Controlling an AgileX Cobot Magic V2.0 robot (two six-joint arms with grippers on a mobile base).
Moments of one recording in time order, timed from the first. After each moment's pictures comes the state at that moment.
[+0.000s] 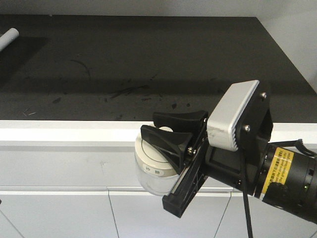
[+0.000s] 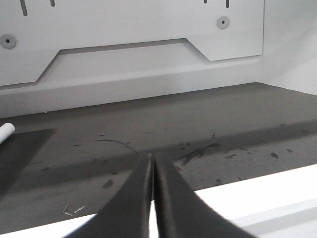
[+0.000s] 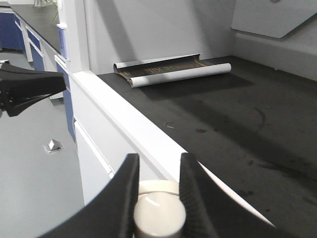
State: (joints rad) left arm 0.00 0.51 -0.20 0.63 -0.35 -0.53; right arm 0.76 1.09 -0.68 -0.78 -0.31 0.66
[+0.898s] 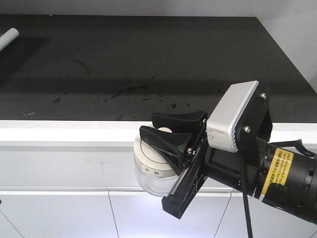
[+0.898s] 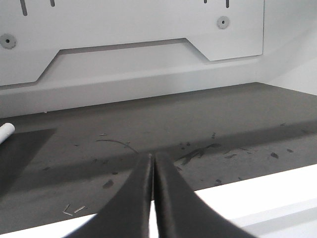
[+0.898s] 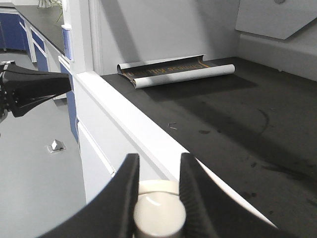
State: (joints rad) left arm 0.00 0.51 -0.20 0.63 -0.35 -0.53; right arm 0.76 1.09 -0.68 -0.78 -0.32 0.66
